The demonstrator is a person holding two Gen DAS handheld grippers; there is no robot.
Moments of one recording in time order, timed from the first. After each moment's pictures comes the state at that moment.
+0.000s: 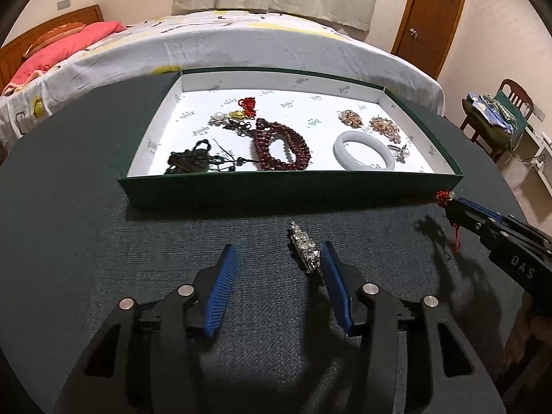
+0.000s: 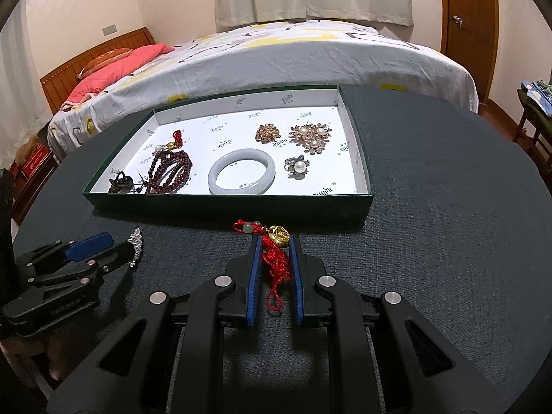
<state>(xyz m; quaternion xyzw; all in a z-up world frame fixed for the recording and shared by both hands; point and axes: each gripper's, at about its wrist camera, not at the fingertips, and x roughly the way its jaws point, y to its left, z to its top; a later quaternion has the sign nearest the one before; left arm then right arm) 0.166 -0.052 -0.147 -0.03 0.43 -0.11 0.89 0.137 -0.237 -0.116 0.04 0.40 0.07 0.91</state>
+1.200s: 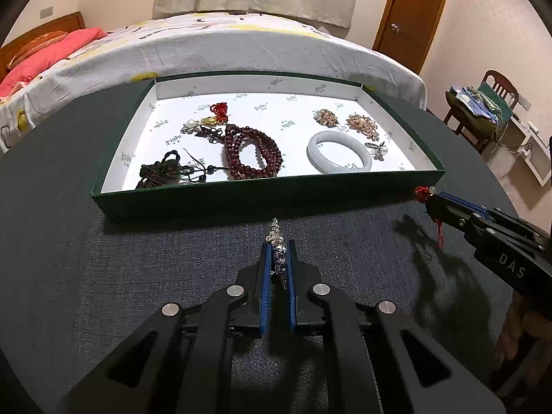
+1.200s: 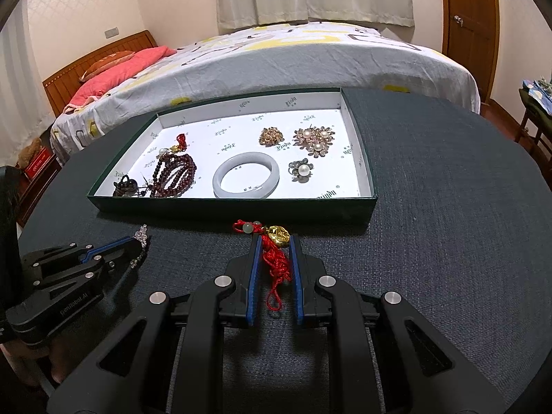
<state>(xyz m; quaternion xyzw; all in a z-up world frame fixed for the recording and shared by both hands) 0.172 -0.066 -0.145 -0.02 0.43 -0.15 0.89 0.134 -0.234 -0.114 0.04 0.40 0.08 0.91</state>
